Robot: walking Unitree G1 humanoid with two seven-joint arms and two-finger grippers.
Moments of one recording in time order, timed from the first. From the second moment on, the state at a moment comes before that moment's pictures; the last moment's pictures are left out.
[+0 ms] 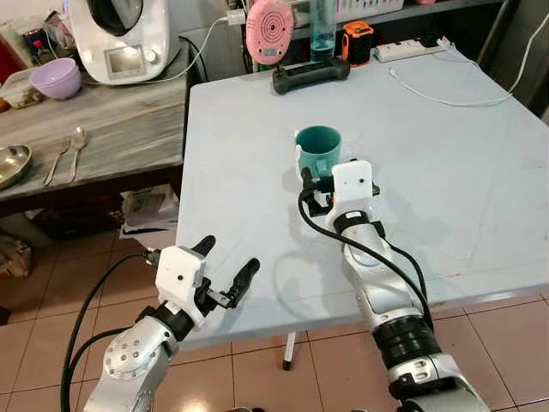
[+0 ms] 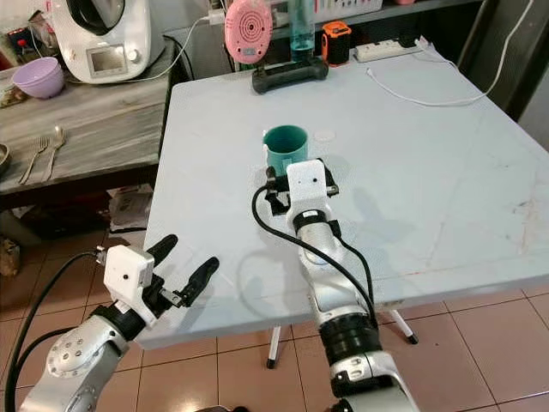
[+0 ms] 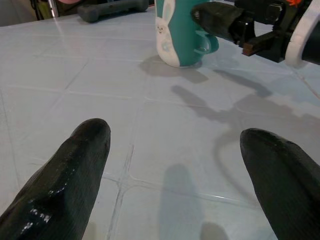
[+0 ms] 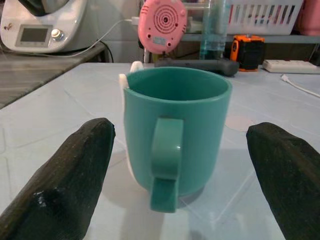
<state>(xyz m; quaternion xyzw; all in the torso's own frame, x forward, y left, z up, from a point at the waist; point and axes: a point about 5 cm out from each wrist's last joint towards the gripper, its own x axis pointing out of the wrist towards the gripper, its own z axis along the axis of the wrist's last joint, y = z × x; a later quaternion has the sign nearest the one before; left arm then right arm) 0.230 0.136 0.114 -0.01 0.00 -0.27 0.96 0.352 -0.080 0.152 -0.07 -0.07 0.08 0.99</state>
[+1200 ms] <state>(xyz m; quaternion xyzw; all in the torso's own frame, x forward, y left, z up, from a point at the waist) 0.230 0.134 0.114 -0.02 0.00 -0.26 0.96 0.366 -0.082 0.145 -0.06 -0.06 0.05 1.00</state>
